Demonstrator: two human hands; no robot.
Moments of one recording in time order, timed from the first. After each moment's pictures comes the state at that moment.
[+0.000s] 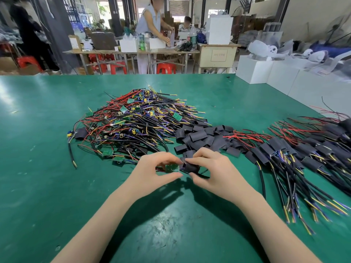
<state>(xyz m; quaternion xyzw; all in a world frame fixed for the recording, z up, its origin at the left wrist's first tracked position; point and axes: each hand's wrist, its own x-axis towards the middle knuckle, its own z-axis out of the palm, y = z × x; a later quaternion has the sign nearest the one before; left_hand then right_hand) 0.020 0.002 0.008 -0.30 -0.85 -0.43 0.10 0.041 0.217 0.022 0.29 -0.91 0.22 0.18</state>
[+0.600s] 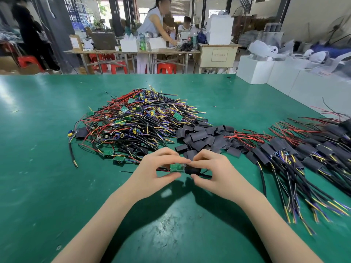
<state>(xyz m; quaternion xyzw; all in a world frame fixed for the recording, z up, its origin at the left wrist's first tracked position) 0.026 0.004 0.016 -0.35 -0.82 -0.43 0.11 0.041 0.220 0.020 0.30 -0.91 0.27 0.14</state>
